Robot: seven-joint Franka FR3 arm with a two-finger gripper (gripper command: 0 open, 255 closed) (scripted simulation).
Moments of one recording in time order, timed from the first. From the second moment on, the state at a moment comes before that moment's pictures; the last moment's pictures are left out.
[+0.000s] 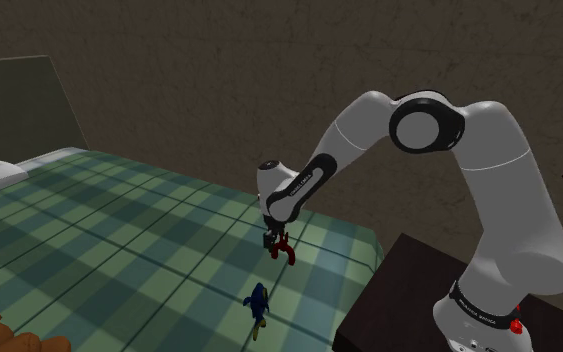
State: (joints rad) arm 0.12 0.65 0.09 -1.91 -0.12 2.47 -0.03
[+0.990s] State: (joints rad) arm 0.12 0.71 0.08 -1.89 -0.12 2.51 -0.03
